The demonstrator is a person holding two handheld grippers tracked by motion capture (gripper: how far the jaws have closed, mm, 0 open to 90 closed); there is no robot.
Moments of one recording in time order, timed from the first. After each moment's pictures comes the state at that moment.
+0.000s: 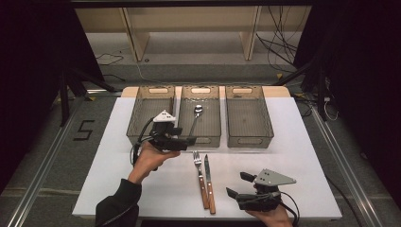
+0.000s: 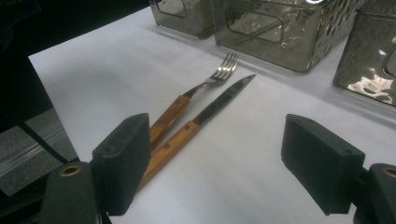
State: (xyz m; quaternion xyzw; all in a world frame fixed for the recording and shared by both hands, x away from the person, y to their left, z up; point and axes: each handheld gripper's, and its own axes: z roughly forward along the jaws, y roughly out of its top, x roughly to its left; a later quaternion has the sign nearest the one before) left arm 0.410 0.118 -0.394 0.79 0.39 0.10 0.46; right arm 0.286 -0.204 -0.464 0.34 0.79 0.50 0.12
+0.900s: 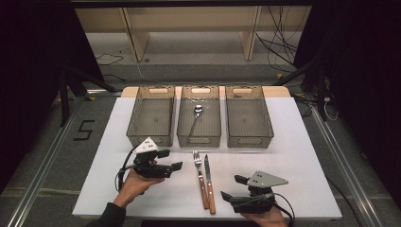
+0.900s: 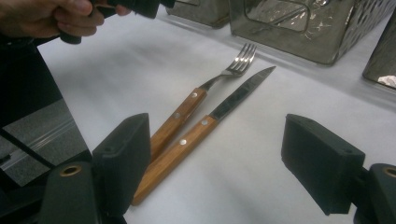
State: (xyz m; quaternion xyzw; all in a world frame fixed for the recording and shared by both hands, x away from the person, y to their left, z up) left arm 0.364 0.164 -0.460 0.78 0.37 0.08 0.50; right arm 0.284 -0.190 -0.469 0.33 0.80 0.49 0.11
